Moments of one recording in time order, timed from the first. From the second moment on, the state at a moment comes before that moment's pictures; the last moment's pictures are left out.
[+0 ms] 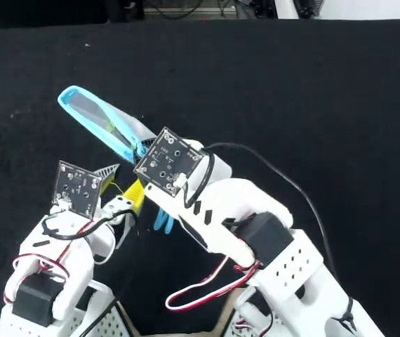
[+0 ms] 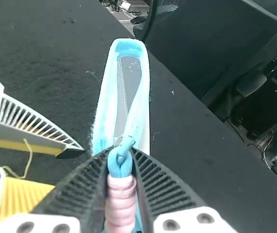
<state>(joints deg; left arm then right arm) 13.8 -94.3 61.4 62.5 -3.0 -40.9 -52.5 40.2 44.7 22.7</state>
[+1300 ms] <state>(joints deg) -1.8 -94.1 66.3 52.4 -3.2 -37.1 -52.4 46.4 37.3 22.6</state>
